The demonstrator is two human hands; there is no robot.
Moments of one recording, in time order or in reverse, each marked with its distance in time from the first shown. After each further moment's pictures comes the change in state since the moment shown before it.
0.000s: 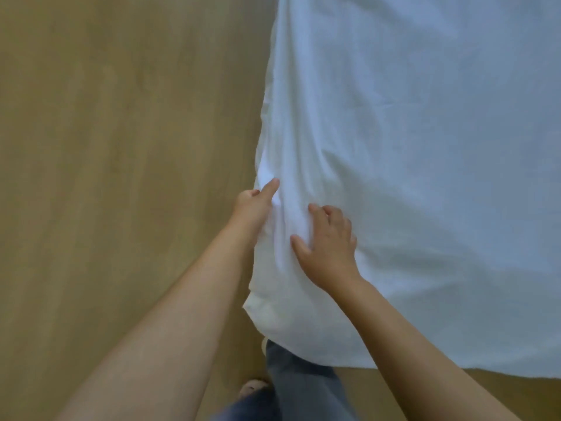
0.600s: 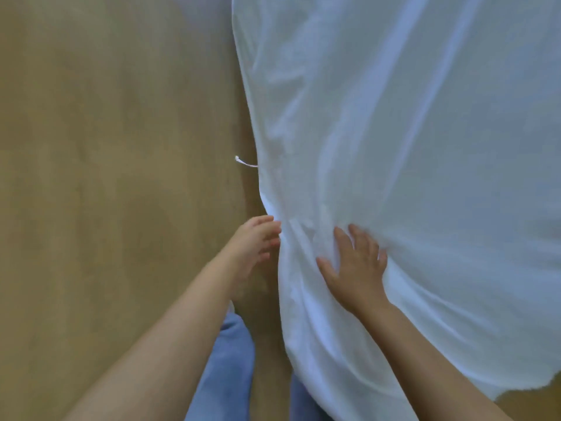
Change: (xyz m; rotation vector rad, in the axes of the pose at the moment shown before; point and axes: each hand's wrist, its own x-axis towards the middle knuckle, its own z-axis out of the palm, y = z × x) left_hand 0.156 0.131 -0.069 0.129 -0.490 -0.166; right_hand 0.138 -0.086 -0.003 -0.104 0.050 0.402
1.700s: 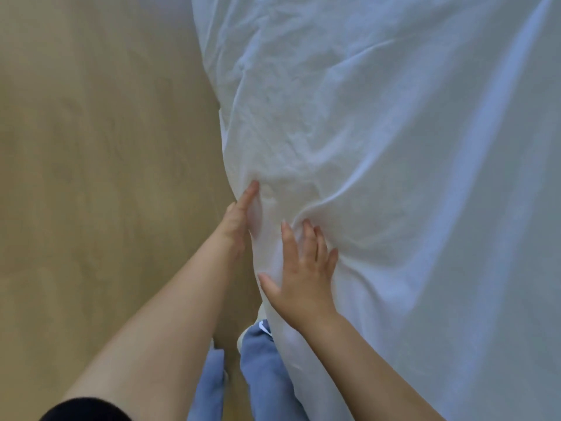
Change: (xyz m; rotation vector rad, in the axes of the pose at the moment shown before) left_hand 0.217 0.343 0.008 -0.096 0.164 0.031; right_hand 0.297 -0.168 -0.132 0.157 -0.013 -0.160
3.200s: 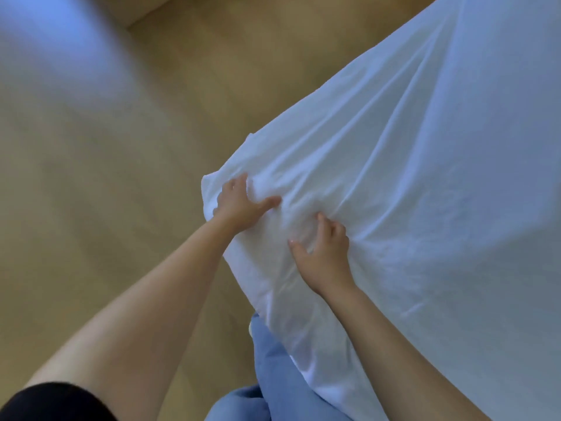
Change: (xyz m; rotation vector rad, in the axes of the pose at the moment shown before) left_hand 0.184 0.480 0.087 1.385 -0.074 0.483; right_hand 0.387 -0.149 -0.224 0.603 0.308 0.518
